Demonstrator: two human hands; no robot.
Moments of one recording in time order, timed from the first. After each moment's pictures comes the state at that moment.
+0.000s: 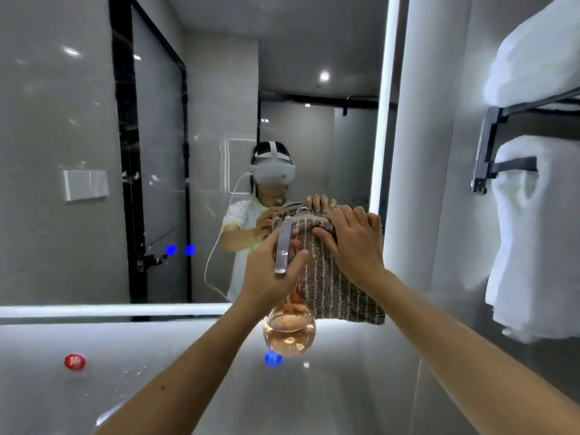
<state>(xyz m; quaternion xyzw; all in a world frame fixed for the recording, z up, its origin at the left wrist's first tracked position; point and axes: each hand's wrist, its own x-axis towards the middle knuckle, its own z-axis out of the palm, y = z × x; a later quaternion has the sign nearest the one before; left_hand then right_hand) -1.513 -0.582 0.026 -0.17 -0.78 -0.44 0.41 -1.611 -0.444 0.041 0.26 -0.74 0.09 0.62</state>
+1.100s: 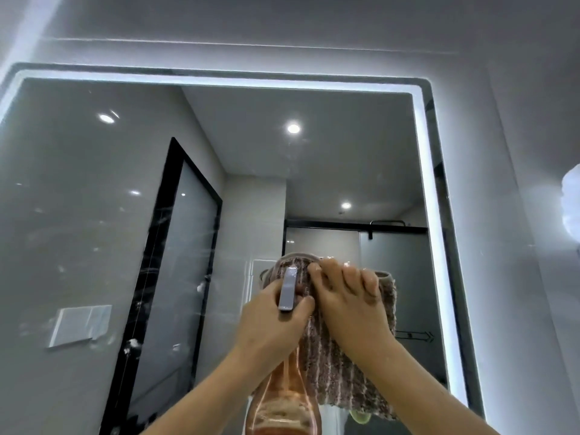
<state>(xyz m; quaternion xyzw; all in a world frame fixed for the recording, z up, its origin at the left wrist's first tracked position) -1.595 -0.623 0.168 -0.13 -0.75 -0.42 0.49 -1.689 -0.515 0.177 0.26 -0.60 -0.04 0.76</state>
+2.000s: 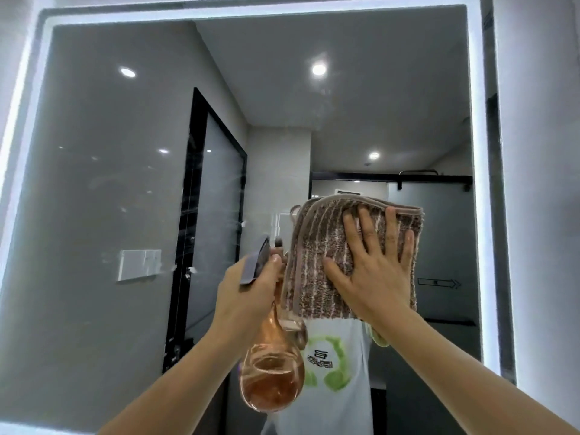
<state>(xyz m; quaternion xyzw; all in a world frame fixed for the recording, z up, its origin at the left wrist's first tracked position) -1.569 -0.678 0.112 -0.04 -0.68 -0.54 0.50 -1.681 -0.538 0.128 0.20 -0.79 0.11 0.57</state>
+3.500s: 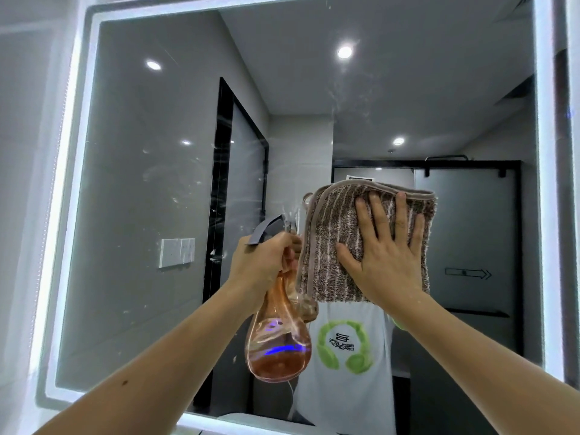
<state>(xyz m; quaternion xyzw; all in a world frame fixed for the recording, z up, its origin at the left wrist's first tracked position) -1.560 -0.735 0.134 -0.03 -0.66 -0.65 0.38 -1.668 -0.589 0.127 0.20 -0.78 0.11 0.58</state>
